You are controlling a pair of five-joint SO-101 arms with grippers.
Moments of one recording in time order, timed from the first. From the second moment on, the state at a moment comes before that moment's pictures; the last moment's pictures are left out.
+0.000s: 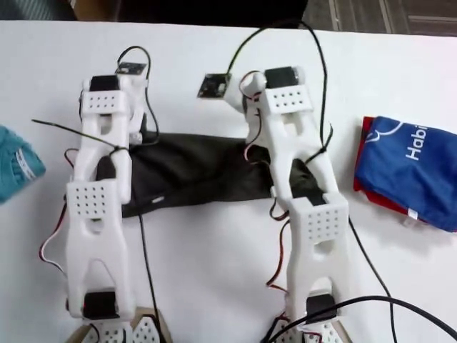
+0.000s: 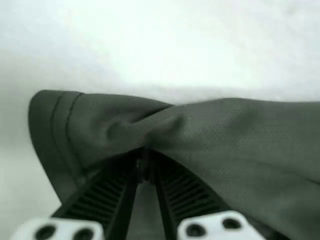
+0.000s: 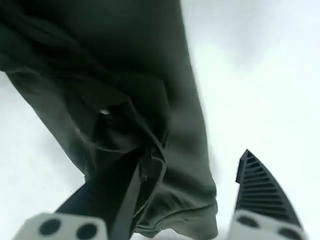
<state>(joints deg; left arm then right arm) -11.3 63.6 -57.6 95.4 -5.7 -14.8 42.0 -45.2 96.3 62.8</state>
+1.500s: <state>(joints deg) -11.3 63.6 -57.6 95.4 -5.7 -6.0 16.4 5.6 71.2 54.8</state>
